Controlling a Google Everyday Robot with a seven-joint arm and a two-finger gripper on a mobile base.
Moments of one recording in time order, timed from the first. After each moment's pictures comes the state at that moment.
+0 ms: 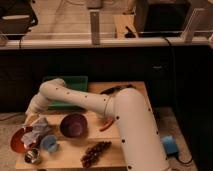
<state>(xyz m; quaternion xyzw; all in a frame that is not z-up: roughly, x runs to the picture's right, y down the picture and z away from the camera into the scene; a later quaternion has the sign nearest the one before) -0.423 0.134 0.777 -0.34 -0.42 0.02 0.84</state>
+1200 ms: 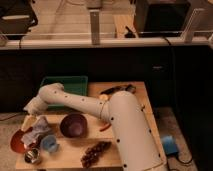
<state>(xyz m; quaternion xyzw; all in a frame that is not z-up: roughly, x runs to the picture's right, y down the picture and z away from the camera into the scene) -0.455 0.146 0.795 -0.35 -0.44 0.04 0.83</state>
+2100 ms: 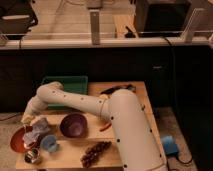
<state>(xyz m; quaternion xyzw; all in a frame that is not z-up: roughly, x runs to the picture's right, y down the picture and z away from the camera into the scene) -0.446 0.140 0.784 -0.34 -0.42 0.03 0.84</state>
